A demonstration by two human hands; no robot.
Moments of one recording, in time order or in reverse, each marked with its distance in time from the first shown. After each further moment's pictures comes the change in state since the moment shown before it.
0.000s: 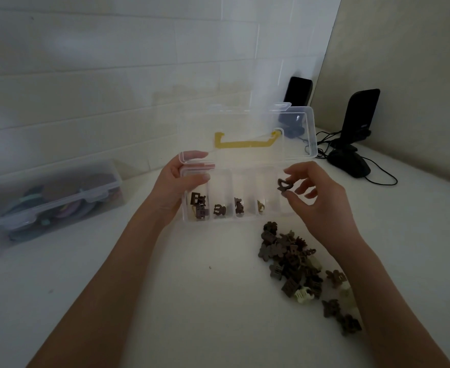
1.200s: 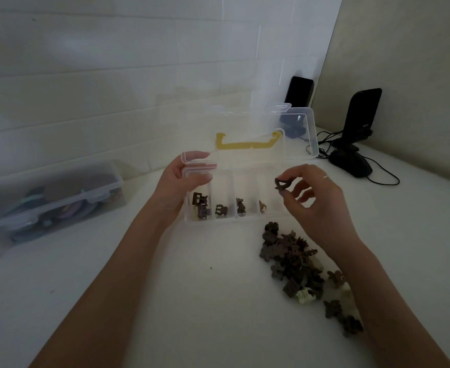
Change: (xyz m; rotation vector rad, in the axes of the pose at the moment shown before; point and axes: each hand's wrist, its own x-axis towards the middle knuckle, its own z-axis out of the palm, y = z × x) left_hand 0.001 -0.002 0.002 0.000 0.026 0.000; right_hand -0.001 -0.009 0.004 0.072 0.015 -0.089
